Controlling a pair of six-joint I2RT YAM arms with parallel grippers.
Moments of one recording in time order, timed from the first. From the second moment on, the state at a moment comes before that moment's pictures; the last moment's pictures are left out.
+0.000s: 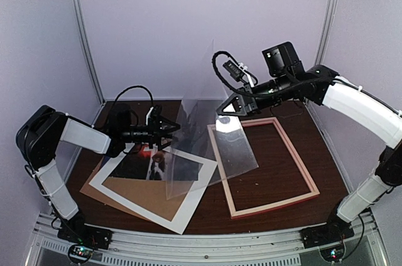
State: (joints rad) left arm -0.45 1.75 0.78 0.79 0.95 -1.06; right arm 0.73 1.51 1.58 -0.65 -0.70 0.37
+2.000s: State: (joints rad) left arm -0.45 1.62 0.79 0.61 0.91 -0.95; right arm 0.54 1.53 1.35 -0.69 -0.52 0.46
